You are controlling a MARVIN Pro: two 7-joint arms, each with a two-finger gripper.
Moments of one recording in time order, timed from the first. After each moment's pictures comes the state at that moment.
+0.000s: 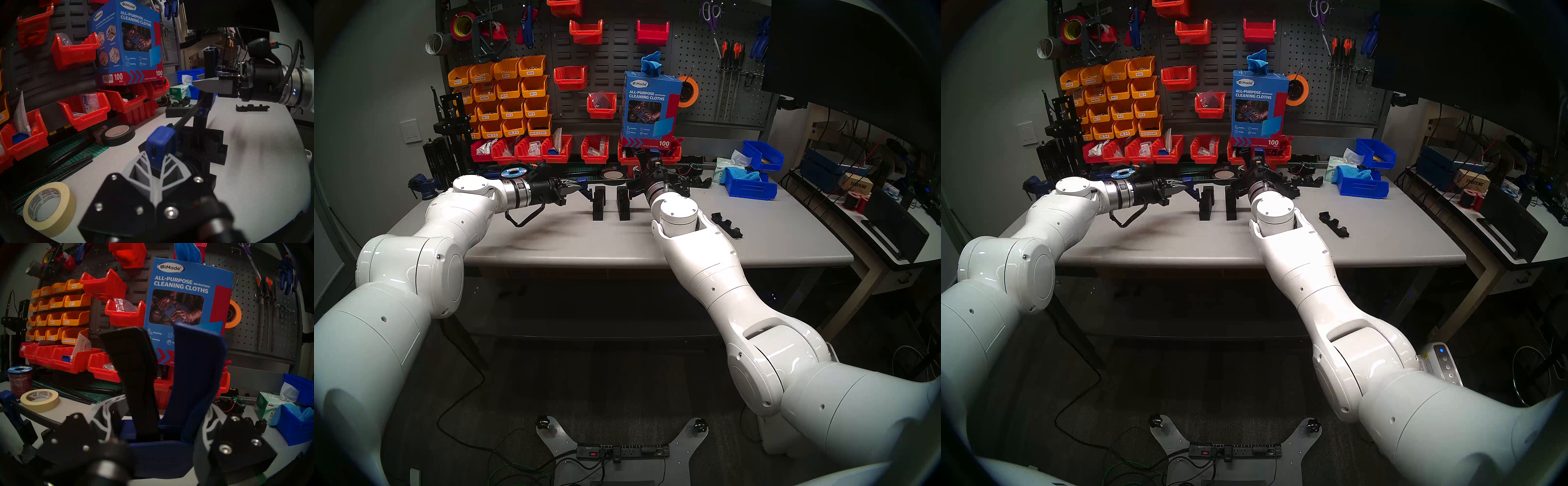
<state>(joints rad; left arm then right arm) 0.38 -1.26 -1.49 -0.25 0.06 -0.20 -1.08 -0.81 -1.60 1.20 -0.98 0.10 0.08 -0.12</state>
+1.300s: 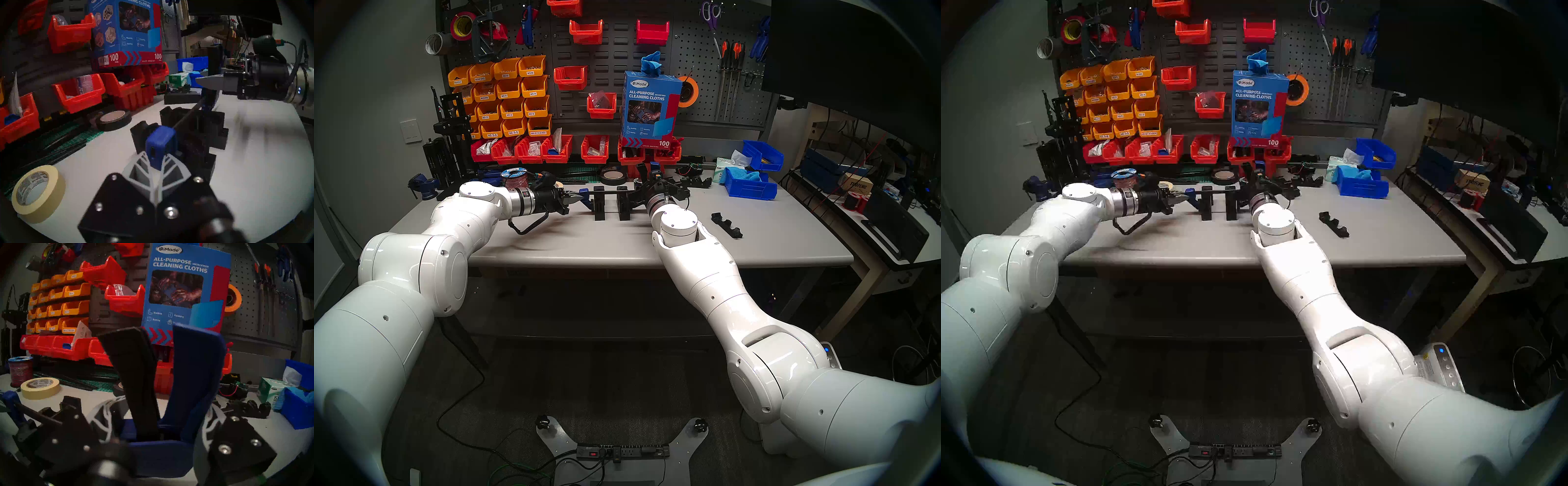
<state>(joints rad) 0.37 -1.28 -1.49 -0.18 0.11 -0.21 -1.06 -0.85 -1.60 1.20 -0.95 0.12 0.05 -0.12</state>
